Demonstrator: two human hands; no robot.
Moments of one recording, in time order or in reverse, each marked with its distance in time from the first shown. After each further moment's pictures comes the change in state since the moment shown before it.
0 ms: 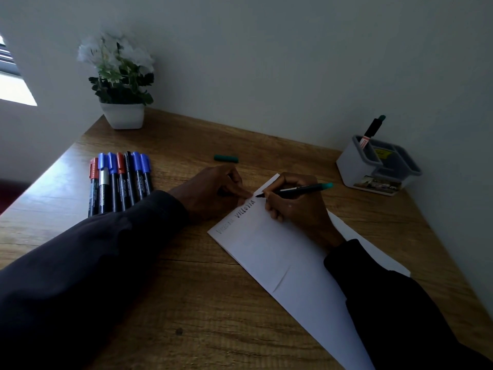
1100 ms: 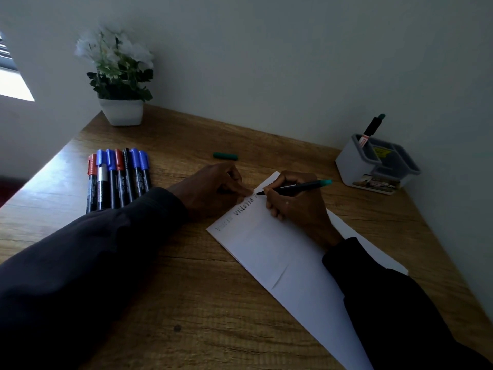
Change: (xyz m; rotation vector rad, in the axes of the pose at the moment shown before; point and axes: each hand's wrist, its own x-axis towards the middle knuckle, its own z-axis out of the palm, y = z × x) left_hand 0.002 -0.006 0.001 0.042 -0.020 0.002; right_hand -0.001 -0.001 0.004 -0.022 0.046 0.082
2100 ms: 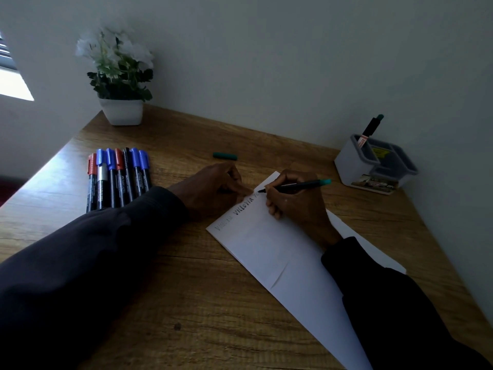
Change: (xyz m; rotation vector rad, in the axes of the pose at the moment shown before) left_hand 0.002 -0.001 -0.001 0.110 -0.056 0.016; right_hand 0.002 0.002 0.000 0.044 0.032 0.022
